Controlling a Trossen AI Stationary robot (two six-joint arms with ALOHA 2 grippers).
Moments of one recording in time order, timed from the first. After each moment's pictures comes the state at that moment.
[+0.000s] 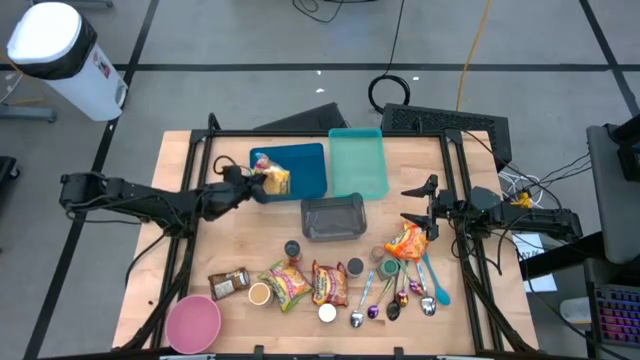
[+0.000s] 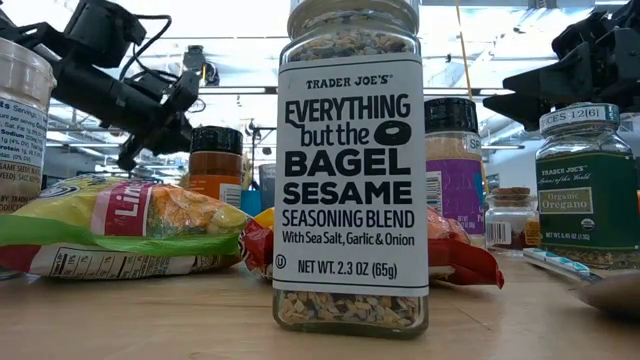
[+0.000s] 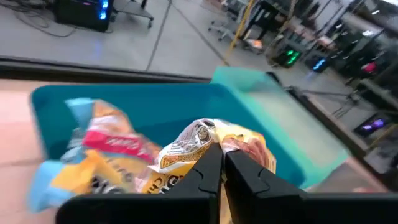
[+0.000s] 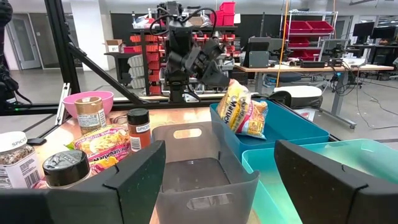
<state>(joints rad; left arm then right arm) 0.10 1.02 0.21 0.48 -0.66 -0.74 -0.08 0.01 0.02 0.02 0.02 0.01</state>
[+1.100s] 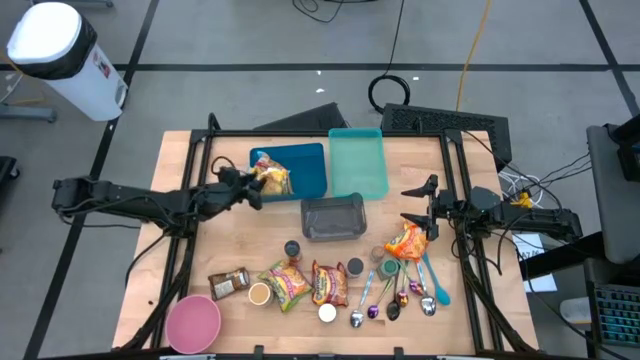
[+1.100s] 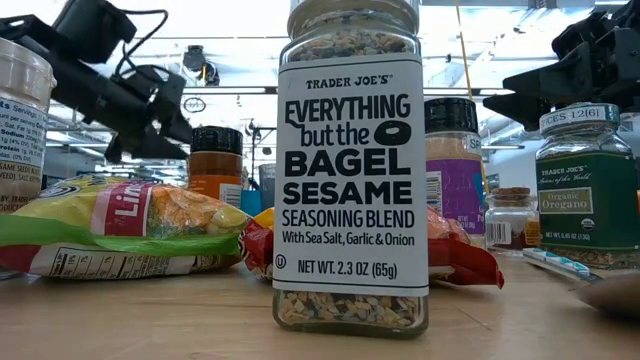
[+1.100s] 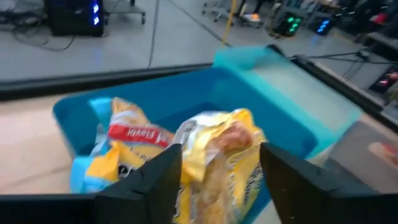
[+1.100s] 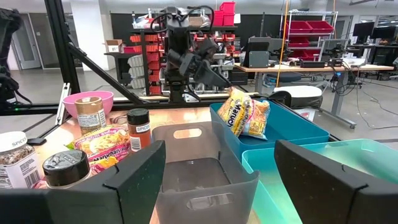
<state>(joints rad) 0.09 0.84 0.21 0.26 -0.62 -0.59 -0.08 0.01 0.02 0.02 0.02 0.01</state>
